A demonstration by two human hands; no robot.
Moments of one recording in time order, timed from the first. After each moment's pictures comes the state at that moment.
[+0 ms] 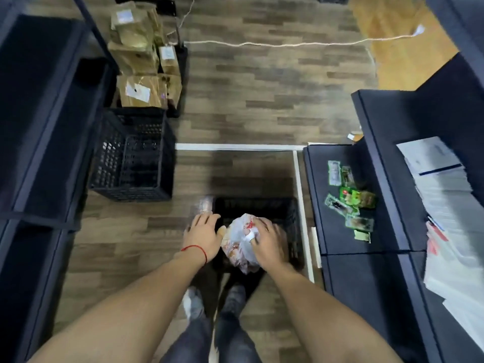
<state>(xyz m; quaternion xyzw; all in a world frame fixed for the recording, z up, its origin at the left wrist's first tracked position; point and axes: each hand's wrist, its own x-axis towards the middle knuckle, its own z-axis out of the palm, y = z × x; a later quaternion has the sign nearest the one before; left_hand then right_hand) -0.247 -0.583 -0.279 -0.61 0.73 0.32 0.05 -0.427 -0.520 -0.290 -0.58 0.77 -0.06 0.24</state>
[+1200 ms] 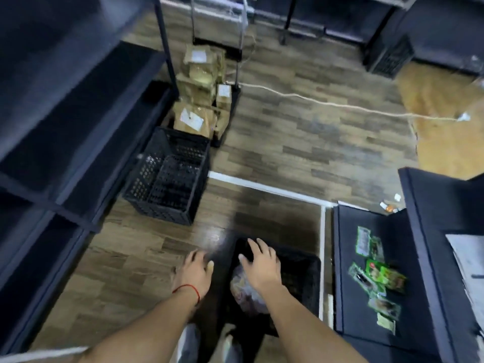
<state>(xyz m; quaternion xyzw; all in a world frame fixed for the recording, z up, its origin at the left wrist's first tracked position) -0.165 -0.607 -0.295 -0.75 0.56 0.36 0.00 -0.351 -0.624 -0.277 -0.62 0.72 0.04 0.32</state>
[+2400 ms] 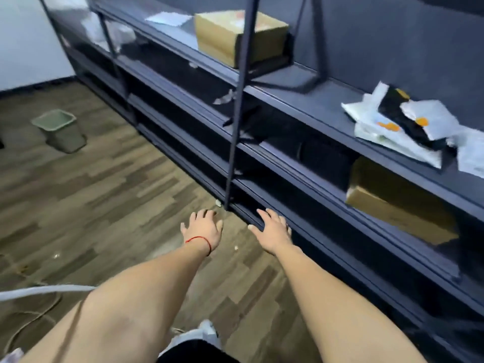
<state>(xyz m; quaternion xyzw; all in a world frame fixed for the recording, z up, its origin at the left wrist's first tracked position) 0.058 0.017 -0.130 -0.91 -0.32 0.07 -0.27 0.146 -0.153 -0.103 -0.94 -0.20 0.21 0.16</state>
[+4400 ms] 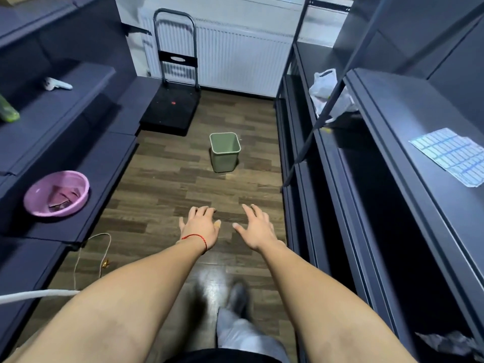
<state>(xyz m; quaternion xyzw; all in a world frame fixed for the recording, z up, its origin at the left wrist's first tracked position) 0.246 0.773 -0.143 -0.71 -0.66 -0.03 -0.25 0.411 0.749 -0.132 -0.73 -0.62 0.28 0.04</state>
